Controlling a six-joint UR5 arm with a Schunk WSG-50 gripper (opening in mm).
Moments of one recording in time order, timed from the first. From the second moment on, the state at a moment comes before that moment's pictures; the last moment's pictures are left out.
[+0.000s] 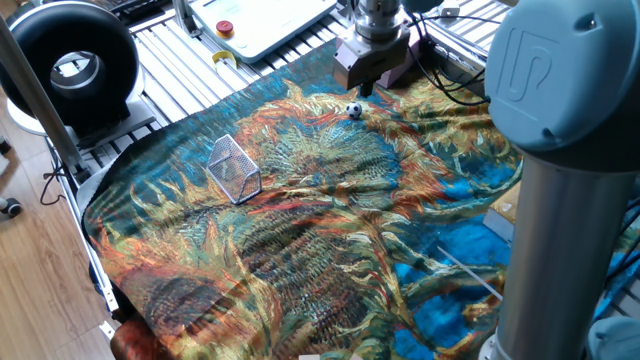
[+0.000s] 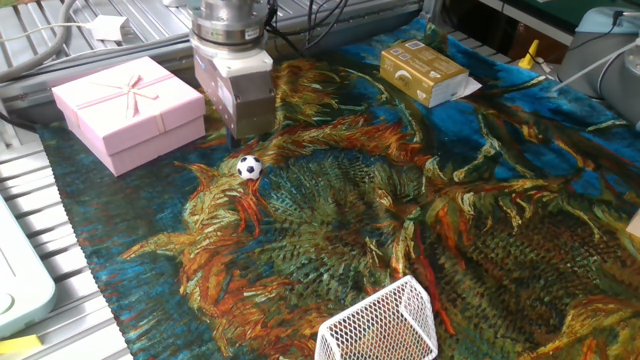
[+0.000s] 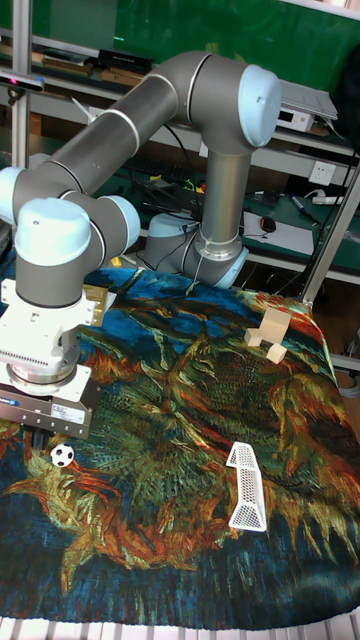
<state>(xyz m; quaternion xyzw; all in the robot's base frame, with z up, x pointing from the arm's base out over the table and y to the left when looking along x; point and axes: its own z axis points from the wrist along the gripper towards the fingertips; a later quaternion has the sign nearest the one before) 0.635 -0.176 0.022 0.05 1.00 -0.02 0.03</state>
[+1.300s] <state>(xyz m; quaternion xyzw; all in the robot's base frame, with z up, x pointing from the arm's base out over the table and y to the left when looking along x) 0.610 -0.190 0.022 0.04 1.00 -0.04 0.00</state>
